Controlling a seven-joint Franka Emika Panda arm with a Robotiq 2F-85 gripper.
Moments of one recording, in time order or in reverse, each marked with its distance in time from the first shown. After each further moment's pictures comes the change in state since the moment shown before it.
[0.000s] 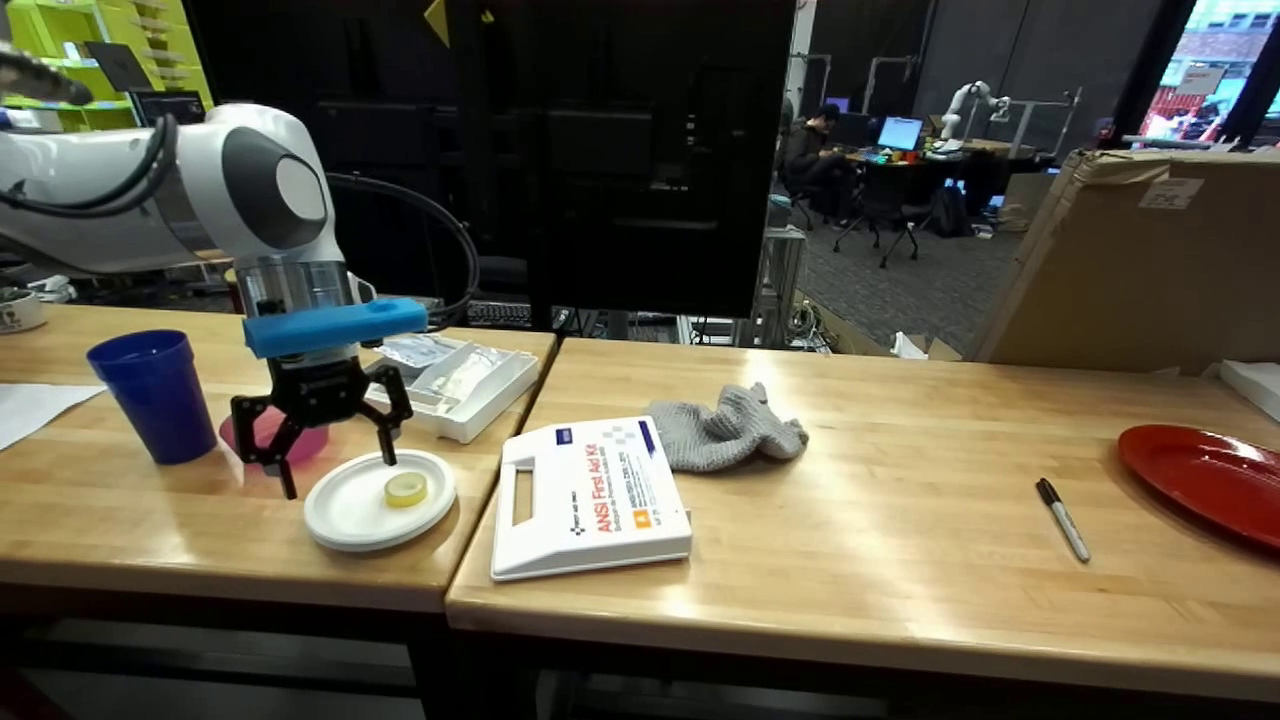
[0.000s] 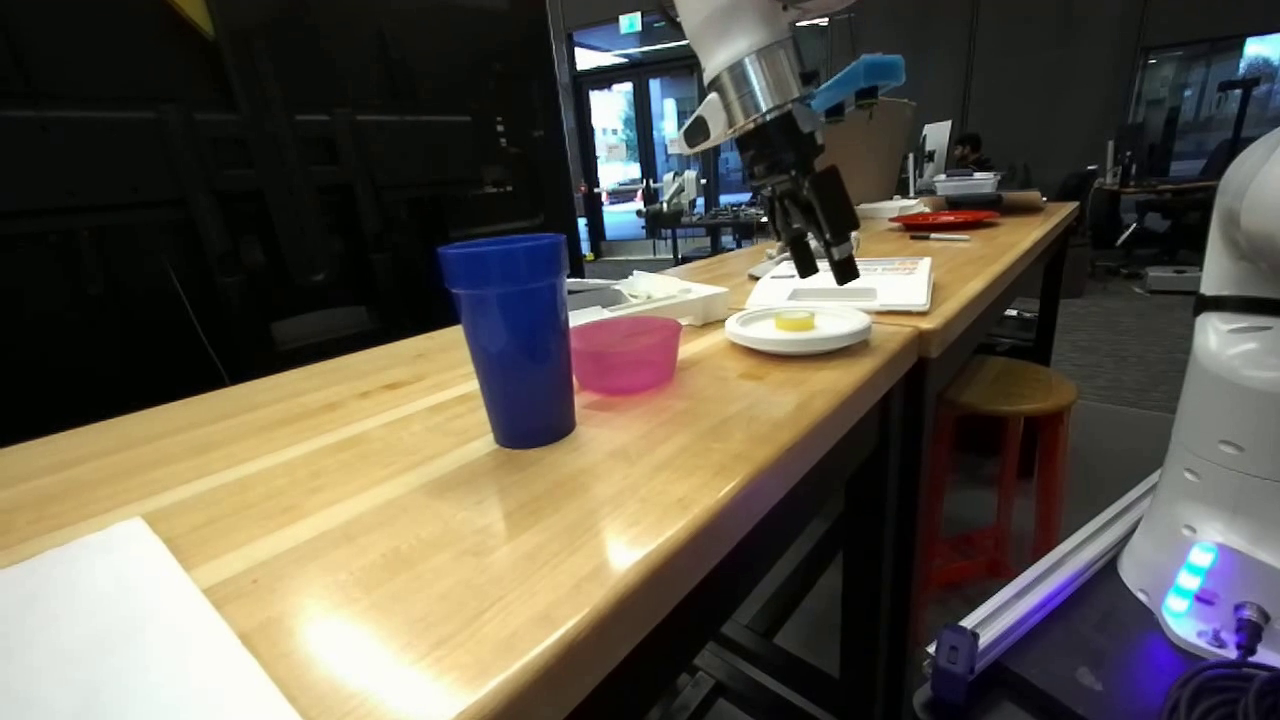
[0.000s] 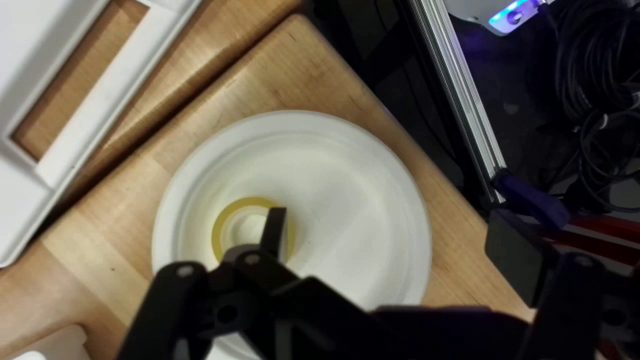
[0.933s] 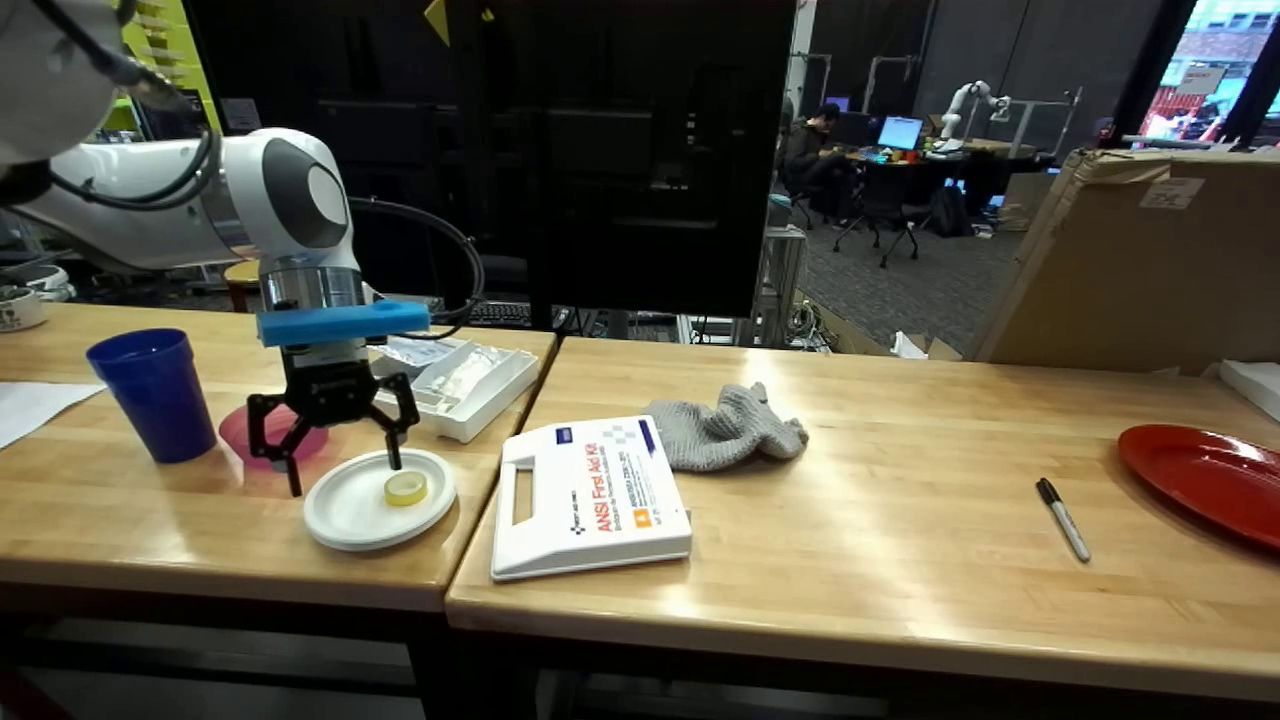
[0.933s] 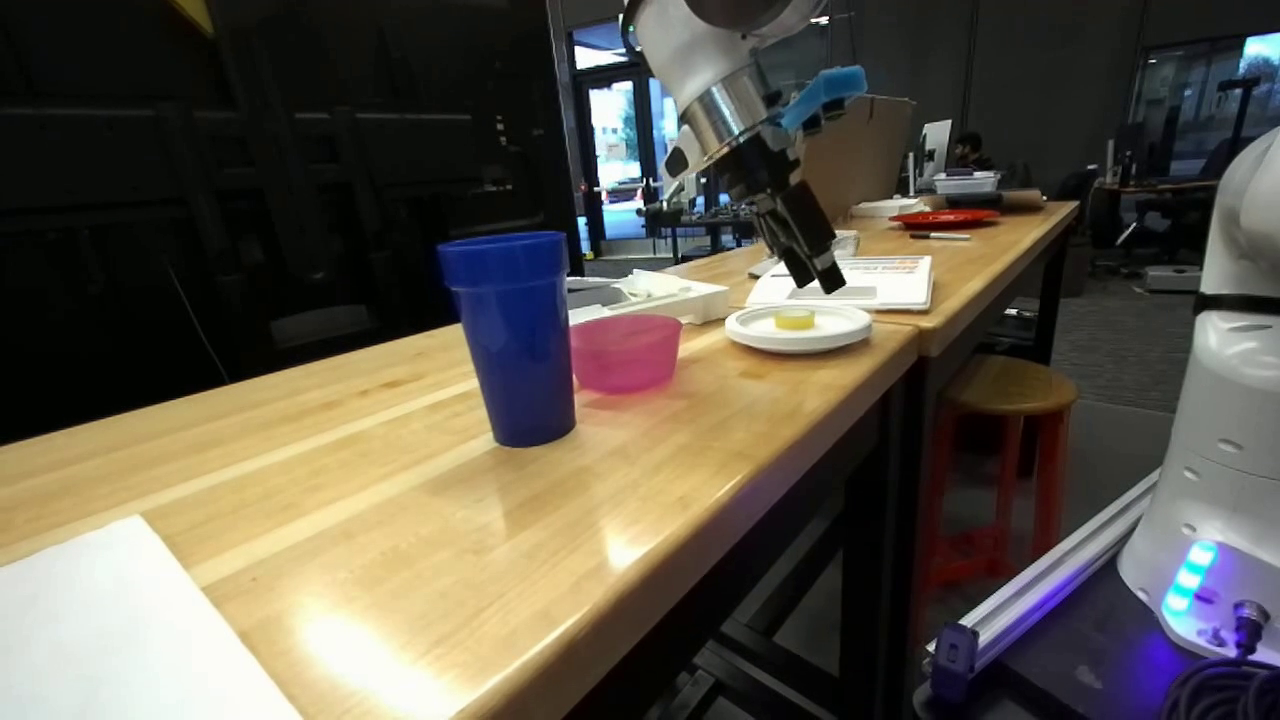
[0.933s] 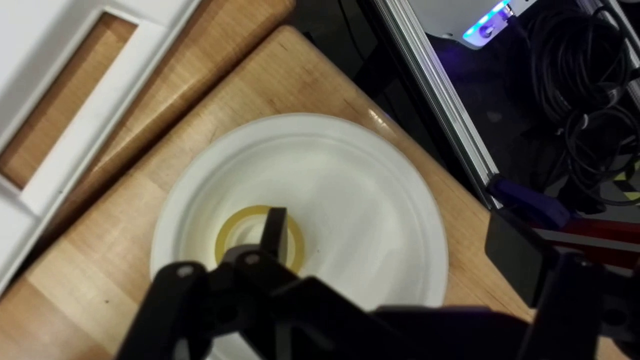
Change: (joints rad) arm -0.001 0.146 0.004 0.102 -0.024 -0.087 0.100
